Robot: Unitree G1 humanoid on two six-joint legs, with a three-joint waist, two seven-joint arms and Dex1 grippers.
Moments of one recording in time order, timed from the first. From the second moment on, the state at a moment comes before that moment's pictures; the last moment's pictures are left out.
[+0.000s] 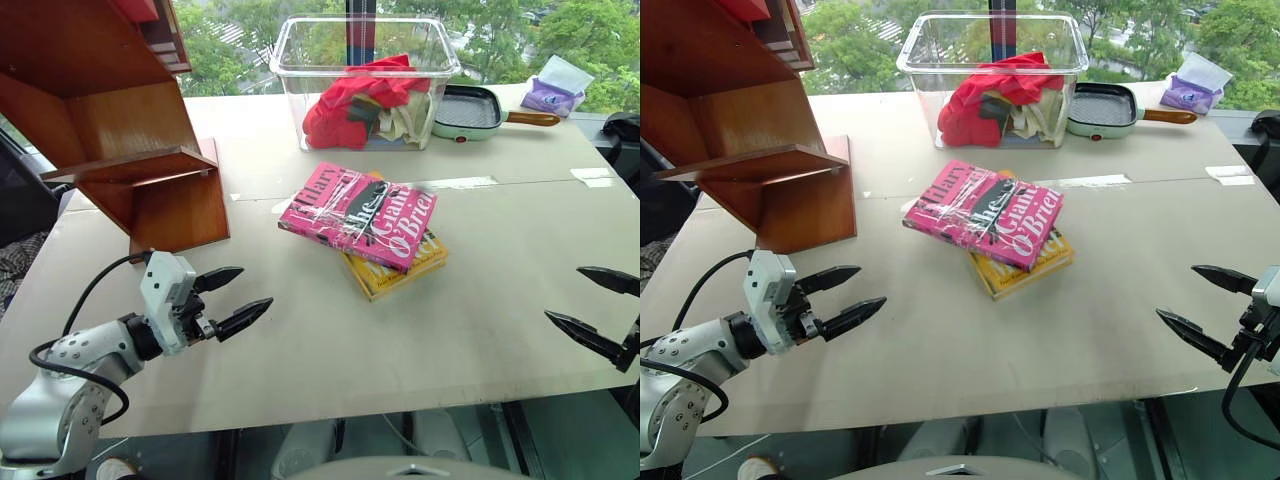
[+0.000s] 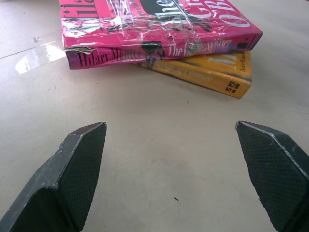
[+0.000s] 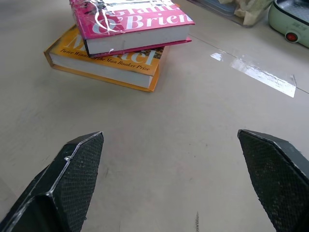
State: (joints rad) left arm 0.23 0.72 0.40 -0.46 -0.64 0.52 -0.89; right arm 0.40 -0.78 -0.70 -0.46 0.59 0.38 1.06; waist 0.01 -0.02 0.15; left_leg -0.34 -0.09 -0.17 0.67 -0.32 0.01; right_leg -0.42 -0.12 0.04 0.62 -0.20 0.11
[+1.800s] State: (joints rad) left arm -0.36 -0.07 0.25 0.09 -1.58 0.62 0.26; right arm 0.55 -0.75 -0.72 -0.75 0.78 0.28 1.06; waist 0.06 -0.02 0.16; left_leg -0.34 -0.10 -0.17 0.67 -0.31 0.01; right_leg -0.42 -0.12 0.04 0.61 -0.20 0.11
